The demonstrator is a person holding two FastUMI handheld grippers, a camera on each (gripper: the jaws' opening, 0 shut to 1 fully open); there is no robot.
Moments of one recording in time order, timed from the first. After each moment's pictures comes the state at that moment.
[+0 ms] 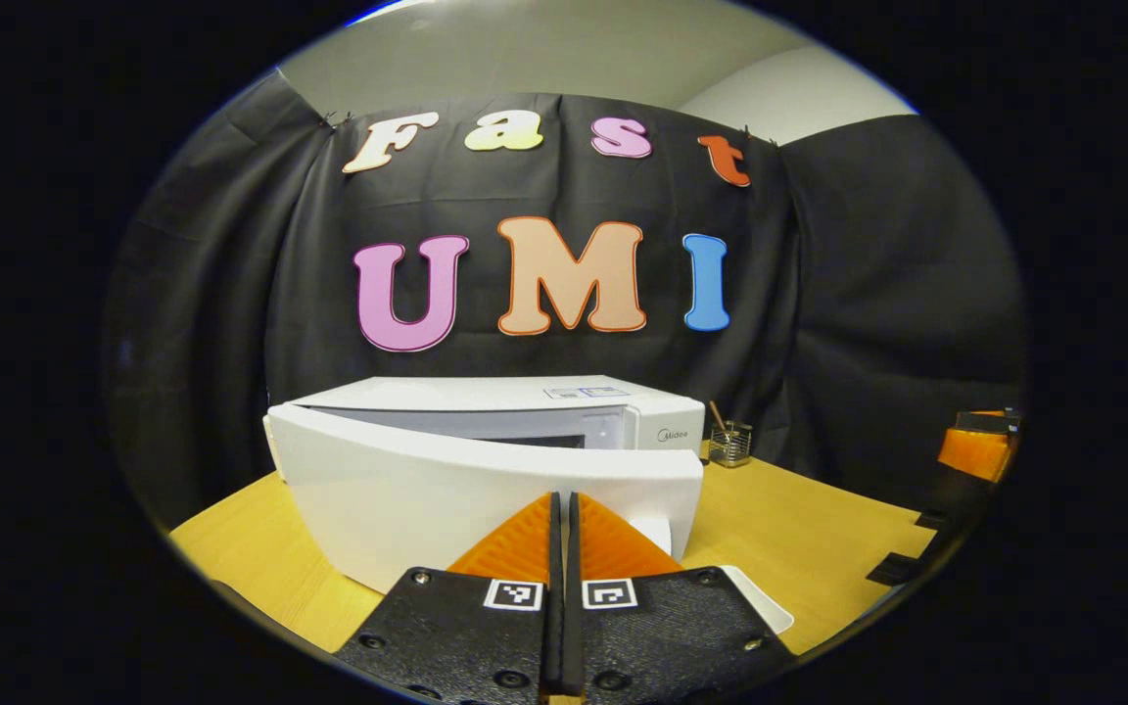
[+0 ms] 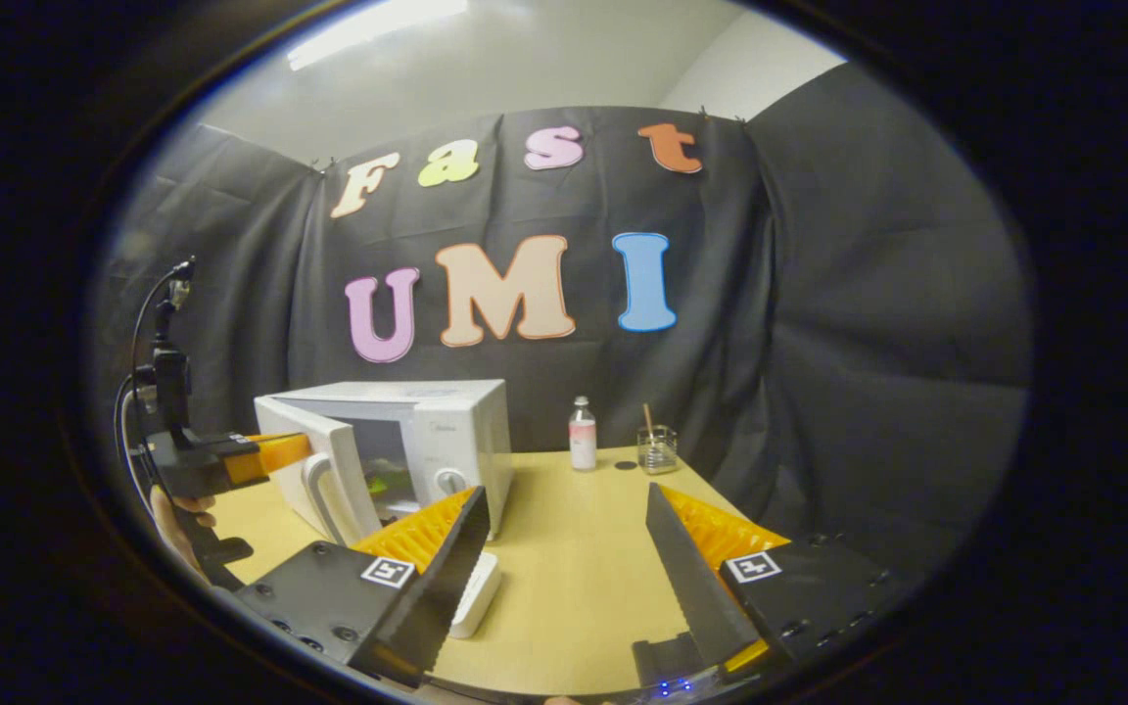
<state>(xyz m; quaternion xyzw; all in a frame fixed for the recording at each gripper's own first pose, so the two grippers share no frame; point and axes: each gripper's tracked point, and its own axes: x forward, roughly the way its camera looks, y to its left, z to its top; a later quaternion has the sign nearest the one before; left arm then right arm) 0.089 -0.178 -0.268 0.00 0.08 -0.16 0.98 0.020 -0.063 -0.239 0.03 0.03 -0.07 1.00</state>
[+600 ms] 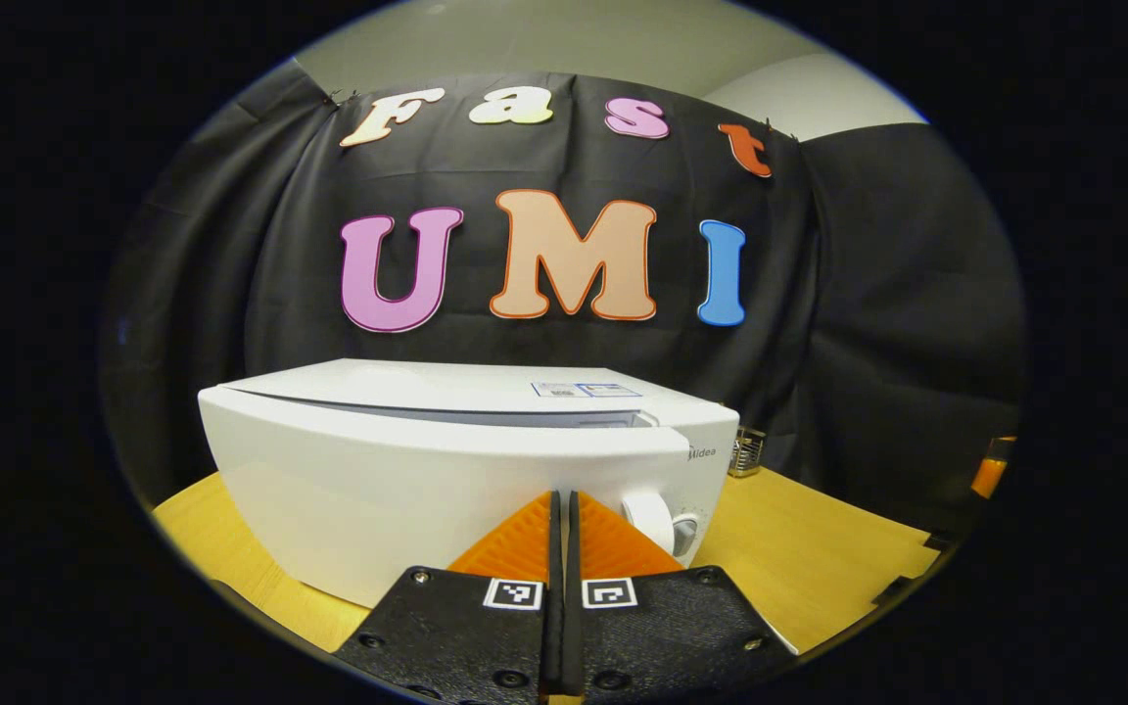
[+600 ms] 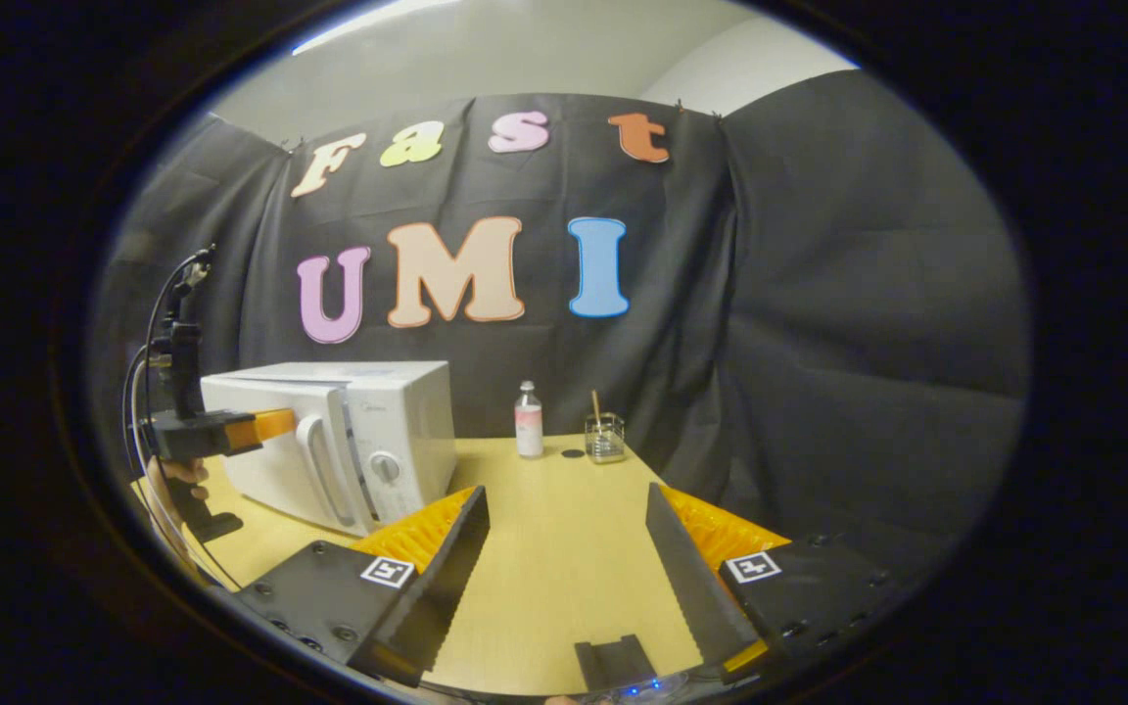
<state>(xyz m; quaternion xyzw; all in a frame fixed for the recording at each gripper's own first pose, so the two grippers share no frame) 0.147 -0.204 -0.288 -0.02 0.10 -0.16 0.98 0.027 -0.101 -0.263 0.02 0.06 -0.12 0.99</state>
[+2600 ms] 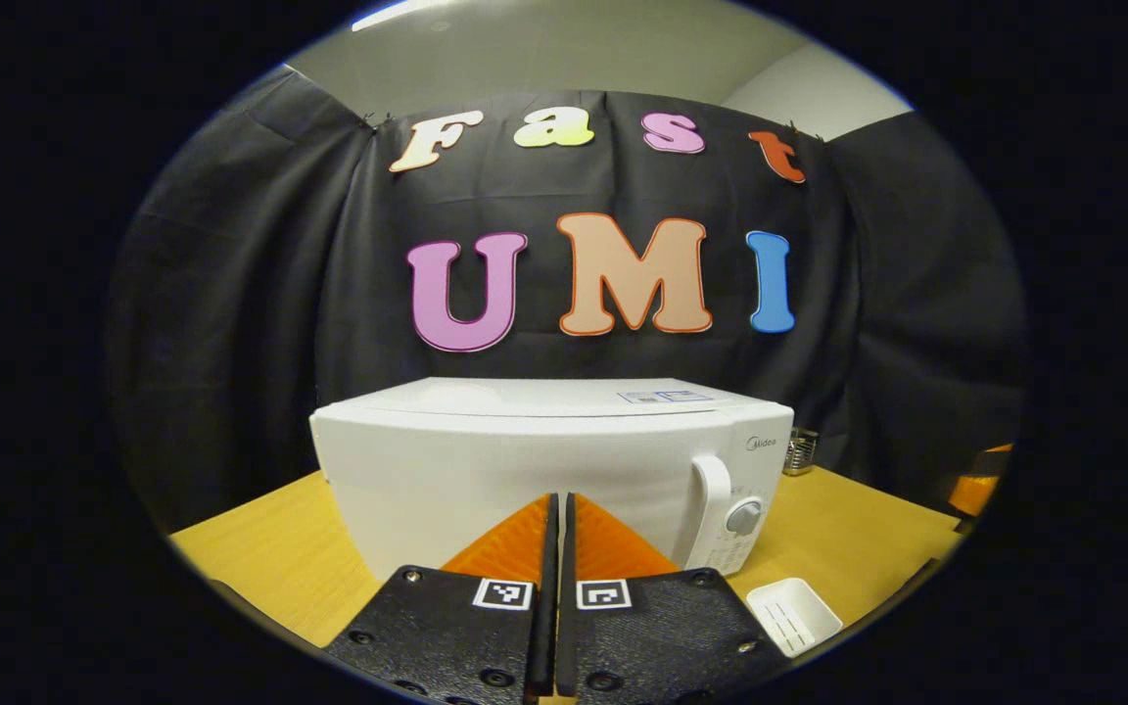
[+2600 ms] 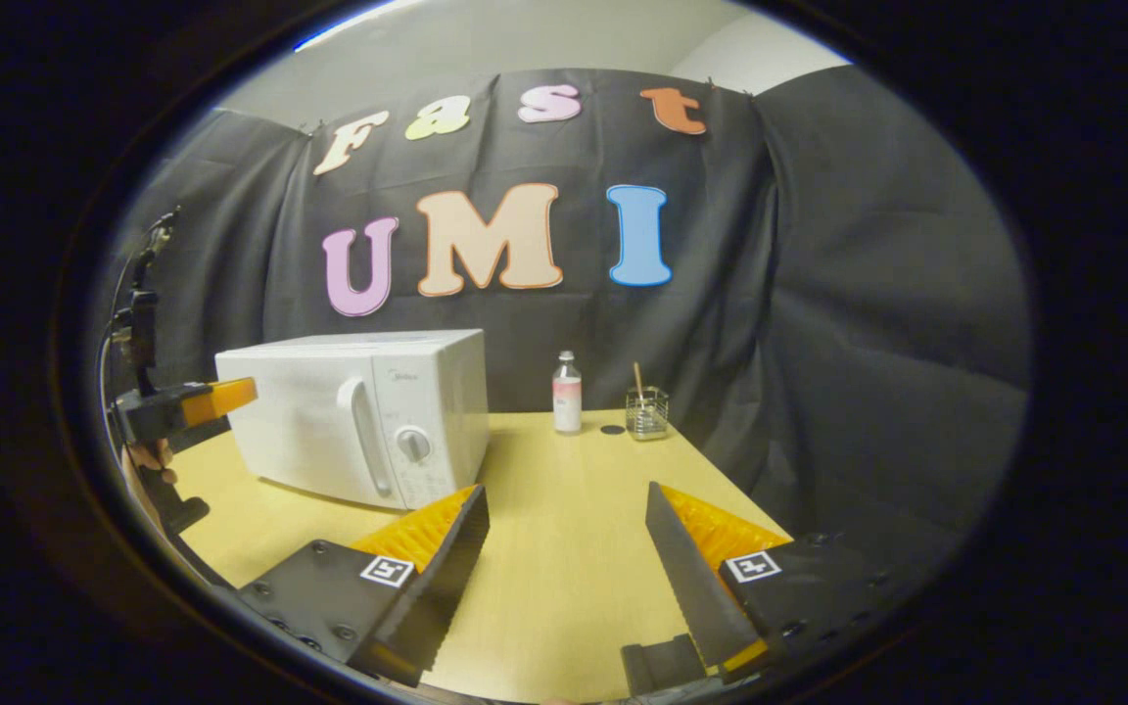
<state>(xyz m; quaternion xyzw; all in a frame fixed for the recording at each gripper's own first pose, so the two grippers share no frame) 0.104 -0.125 -0.260 0.02 0.07 -0.06 1.00 0.061 -0.057 -0.286 0.02 0.08 -0.07 0.99</state>
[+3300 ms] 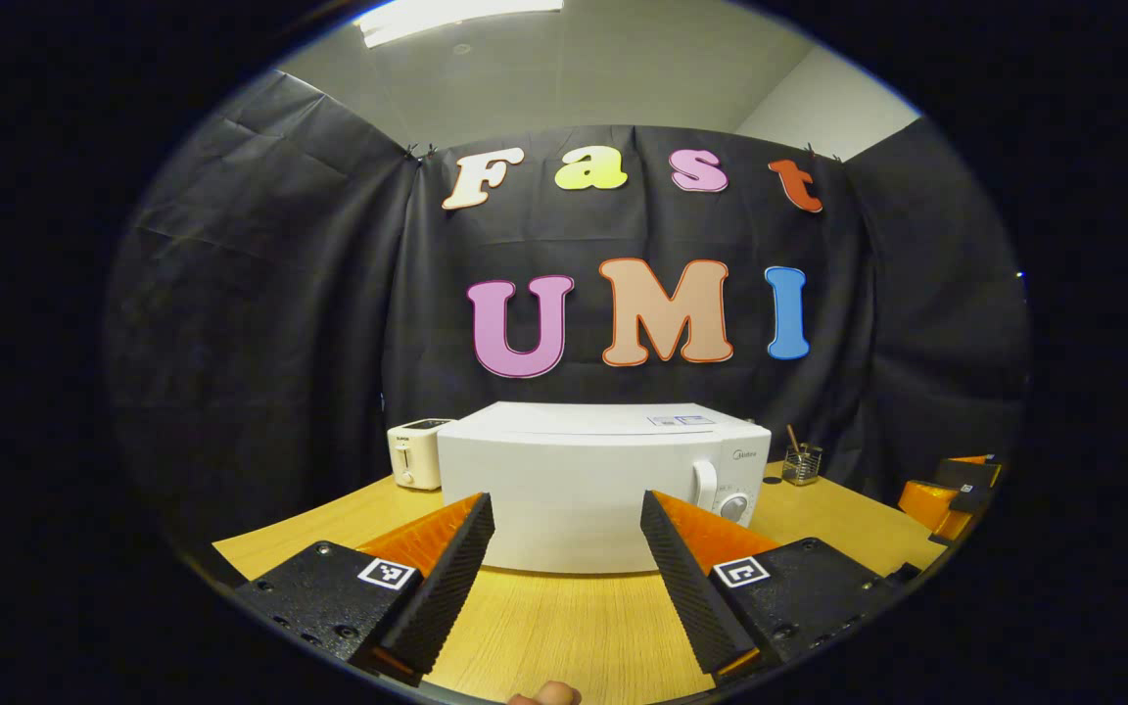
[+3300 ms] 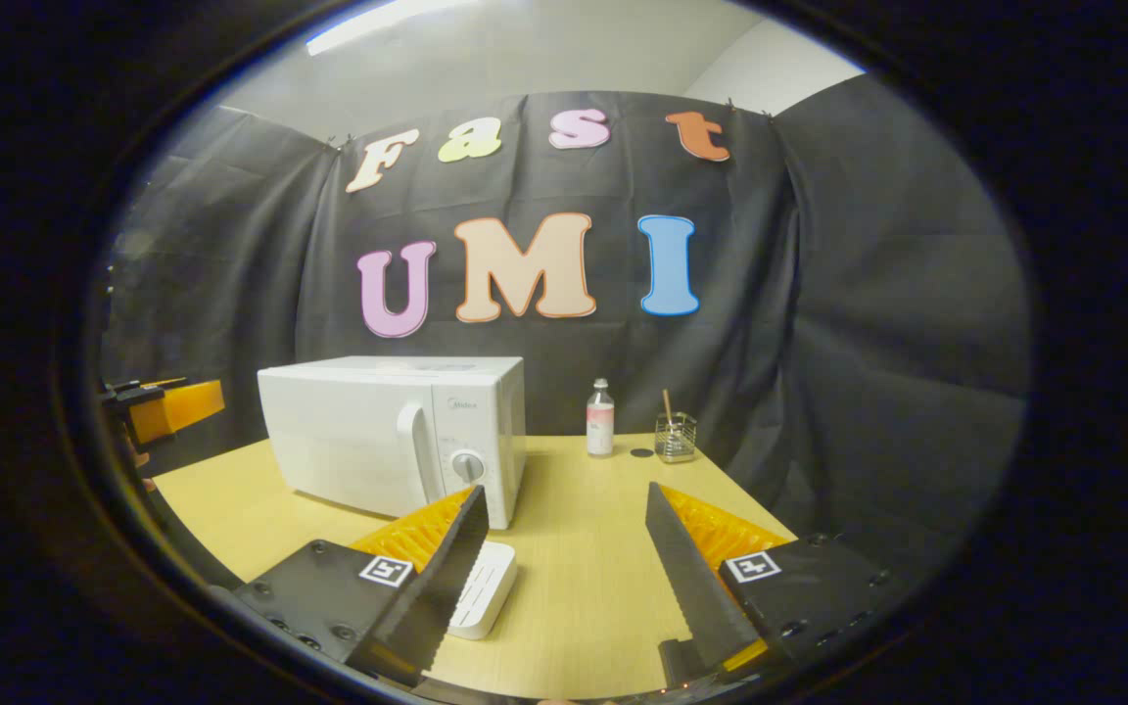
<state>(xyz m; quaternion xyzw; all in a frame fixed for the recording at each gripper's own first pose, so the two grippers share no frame) -0.002 -0.086 -0.198 0.01 0.04 -0.01 1.00 0.037 -0.020 -0.252 0.02 0.04 -0.04 1.00</state>
